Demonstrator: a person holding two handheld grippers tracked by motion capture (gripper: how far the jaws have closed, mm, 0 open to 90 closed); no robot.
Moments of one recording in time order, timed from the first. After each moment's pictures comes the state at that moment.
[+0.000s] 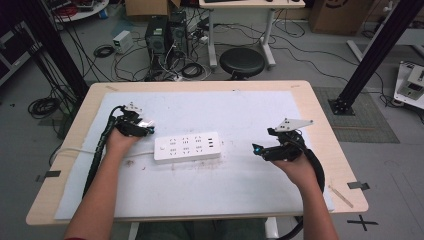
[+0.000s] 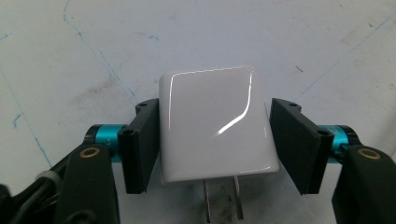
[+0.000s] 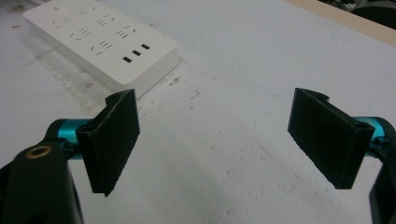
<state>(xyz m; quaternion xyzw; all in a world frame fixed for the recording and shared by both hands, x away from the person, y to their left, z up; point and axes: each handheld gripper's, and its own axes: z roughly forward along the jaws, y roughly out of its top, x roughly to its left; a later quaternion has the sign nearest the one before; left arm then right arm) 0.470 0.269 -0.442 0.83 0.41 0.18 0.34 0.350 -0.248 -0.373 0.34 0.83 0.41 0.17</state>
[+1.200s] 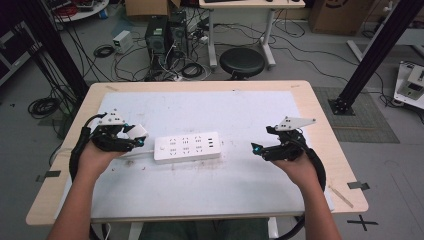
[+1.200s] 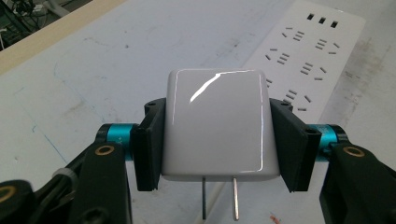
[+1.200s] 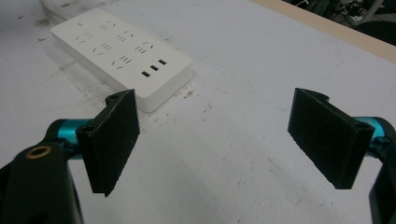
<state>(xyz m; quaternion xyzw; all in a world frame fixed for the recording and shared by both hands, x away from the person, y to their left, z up) 0.362 0.270 -0.363 0.84 0.32 0.19 0.40 0.343 -0.244 -0.357 0.33 0.83 0.43 0.17</state>
